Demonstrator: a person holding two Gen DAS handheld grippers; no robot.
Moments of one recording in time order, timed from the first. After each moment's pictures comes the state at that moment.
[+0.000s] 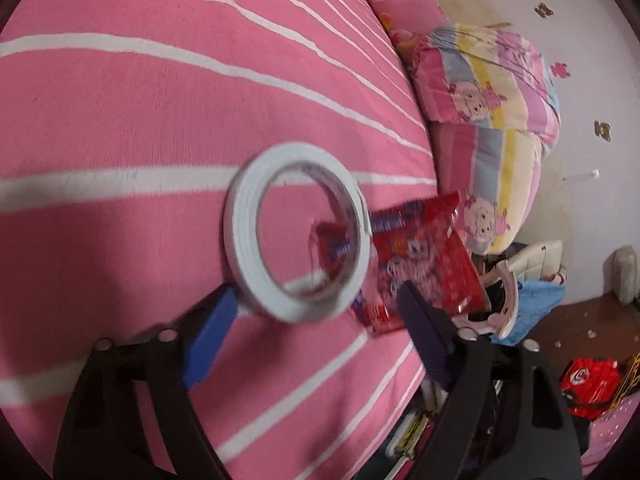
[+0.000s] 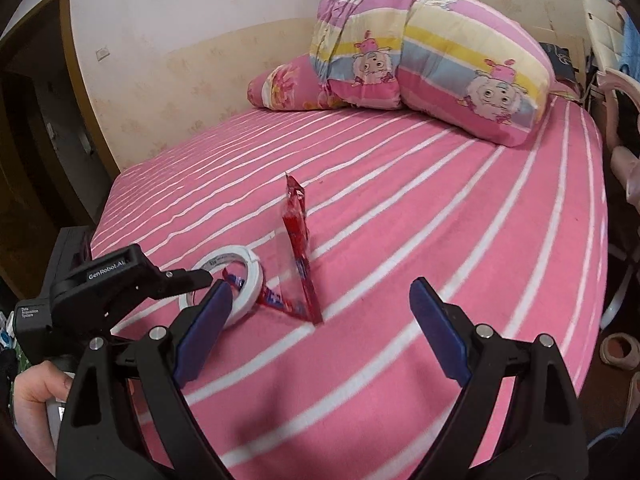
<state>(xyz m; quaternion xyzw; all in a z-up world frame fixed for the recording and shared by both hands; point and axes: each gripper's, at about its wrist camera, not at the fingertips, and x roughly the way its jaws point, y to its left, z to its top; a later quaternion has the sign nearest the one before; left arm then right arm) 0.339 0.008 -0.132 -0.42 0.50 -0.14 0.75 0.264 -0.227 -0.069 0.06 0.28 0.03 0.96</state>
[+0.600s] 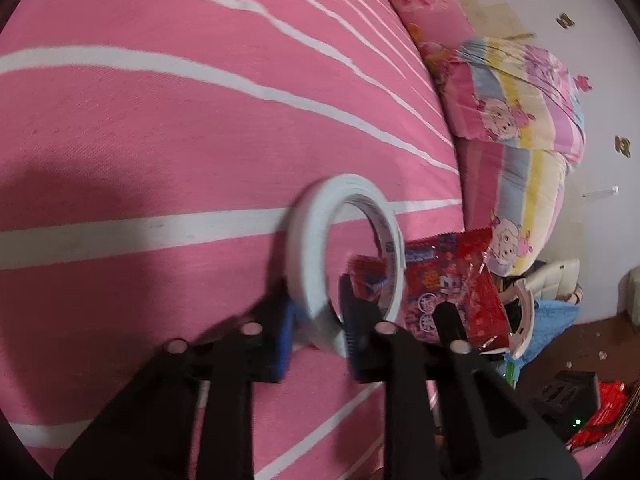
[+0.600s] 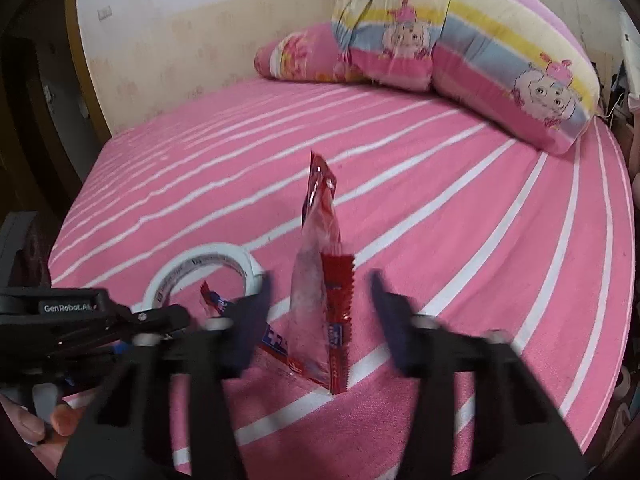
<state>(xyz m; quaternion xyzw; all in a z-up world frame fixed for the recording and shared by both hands) 0.356 0.020 -0.139 -0.42 0.51 -0.10 0.75 0.341 -0.202 -0.100 0.01 0.33 0.03 0.94</state>
